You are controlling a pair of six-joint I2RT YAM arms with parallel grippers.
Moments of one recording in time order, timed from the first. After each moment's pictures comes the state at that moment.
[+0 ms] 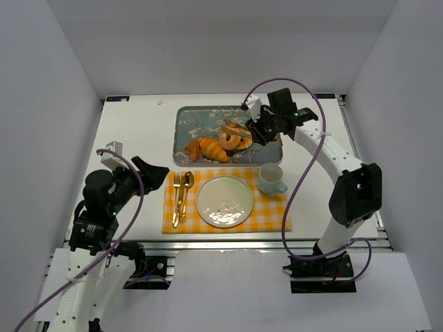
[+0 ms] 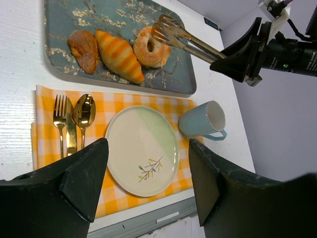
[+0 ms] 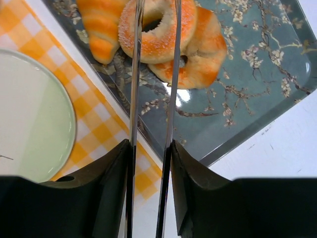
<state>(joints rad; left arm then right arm) -0.19 0.51 0.82 -0.56 0.22 -0.63 0.45 1.73 1.57 -0.68 -0.31 -0.51</state>
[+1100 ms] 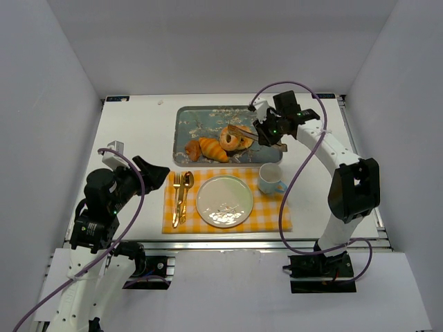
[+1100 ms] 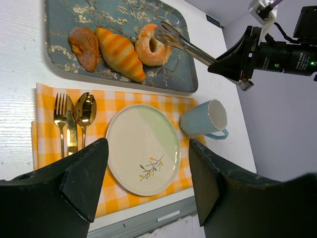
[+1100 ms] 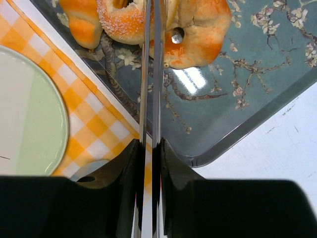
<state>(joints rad) -0.19 0.52 0.81 -0.56 0.22 -0.63 0.38 1.77 1.53 -0.66 -0.32 -0.45</state>
